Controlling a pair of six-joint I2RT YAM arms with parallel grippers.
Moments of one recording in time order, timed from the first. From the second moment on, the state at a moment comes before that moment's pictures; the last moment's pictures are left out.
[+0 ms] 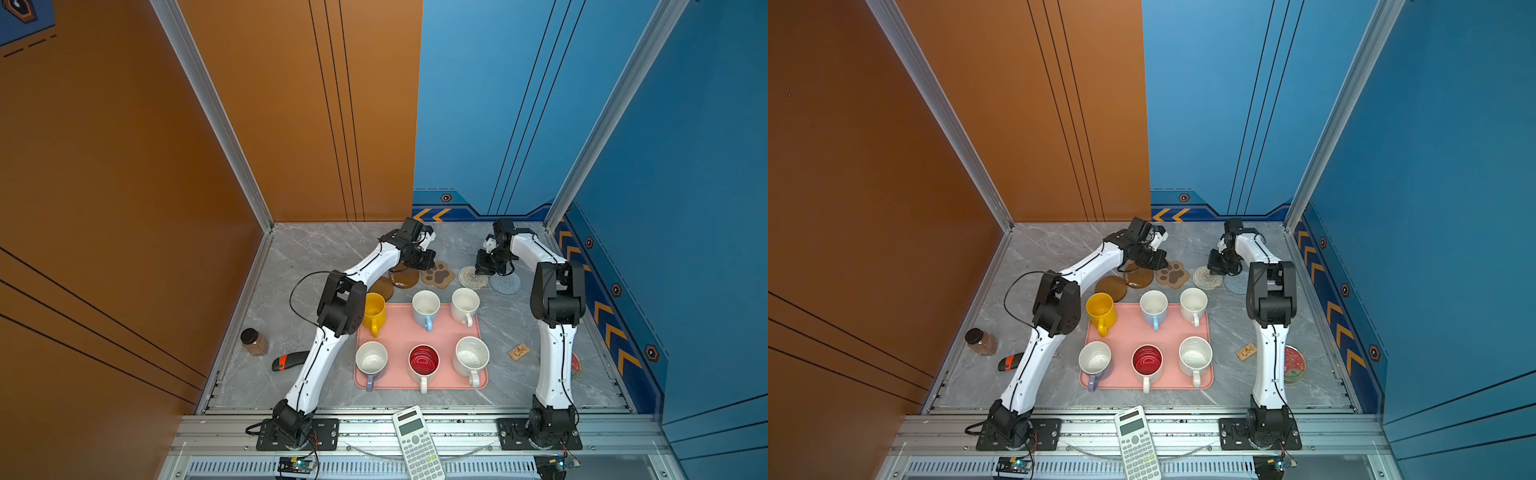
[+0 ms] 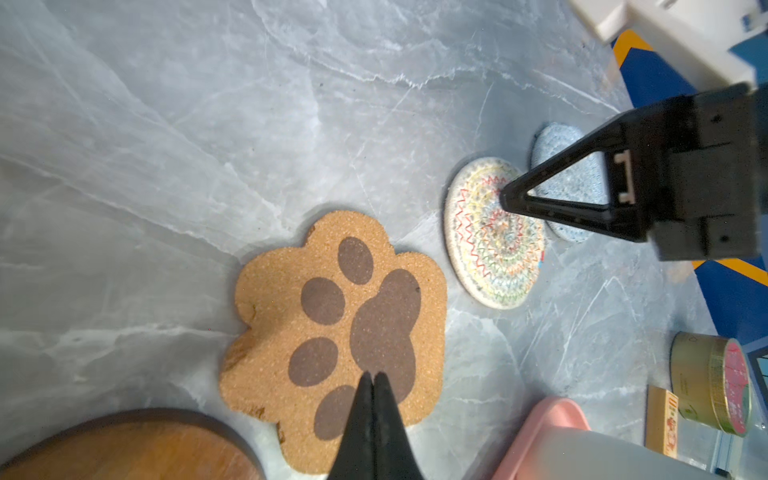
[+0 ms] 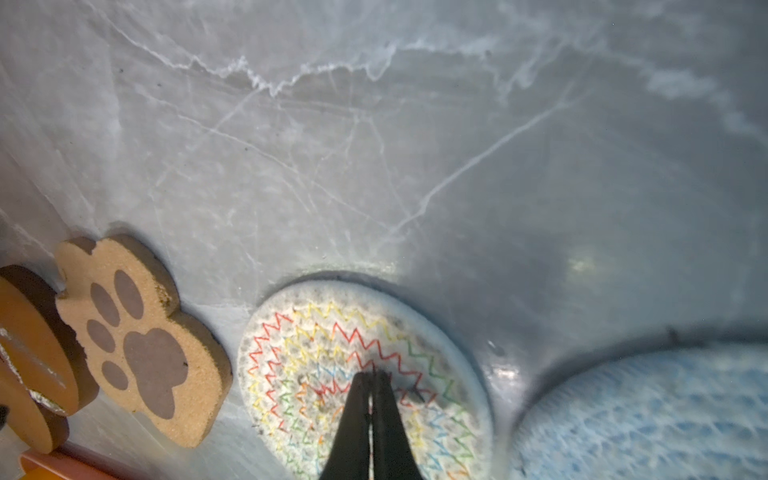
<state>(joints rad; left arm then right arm) -0.53 2.51 2.26 -0.66 0.43 -0.23 0.03 2.32 1.90 -0.91 -0.30 0.26</state>
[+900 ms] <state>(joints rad) -0.47 2.04 1.85 -1.00 -0.07 0.02 0.24 2.01 1.78 -0.83 -0.21 0.32</state>
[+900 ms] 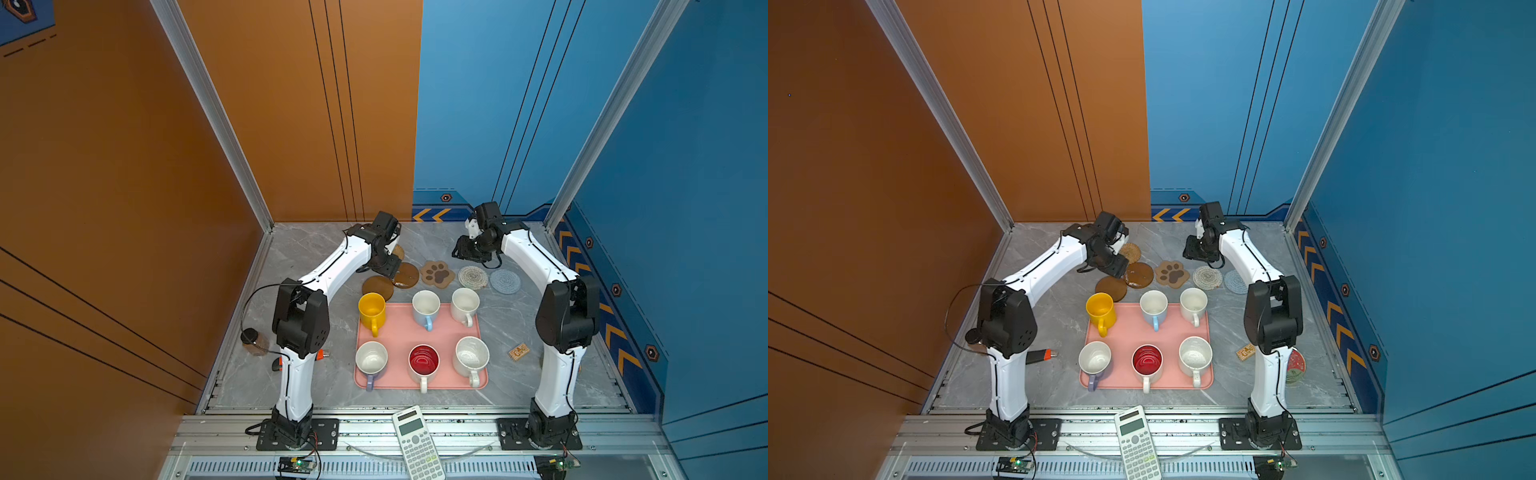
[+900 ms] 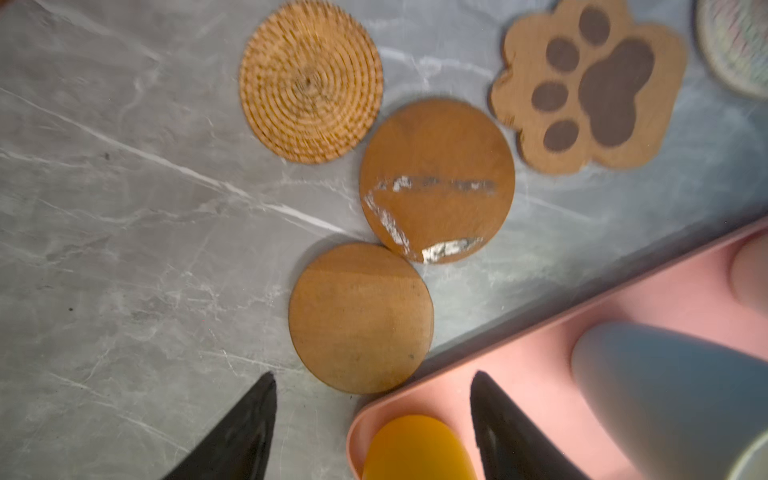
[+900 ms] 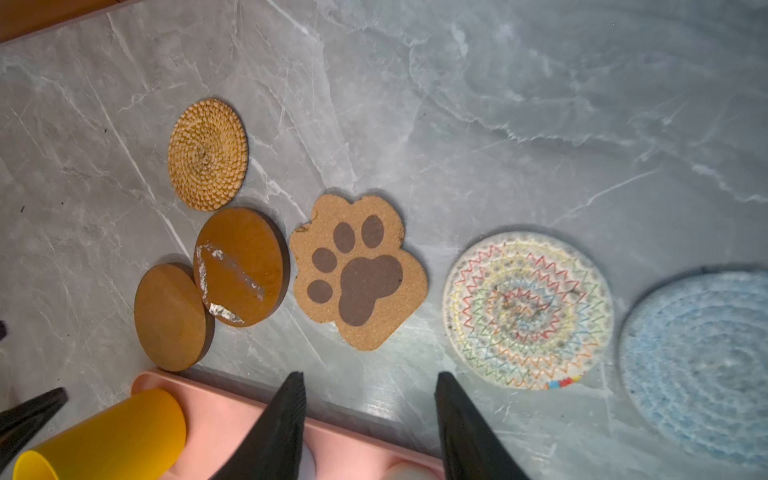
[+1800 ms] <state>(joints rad) -0.47 2.26 1.91 -1.03 -0.11 0.04 0.29 1.91 1.57 -0.60 -0.23 0.46</state>
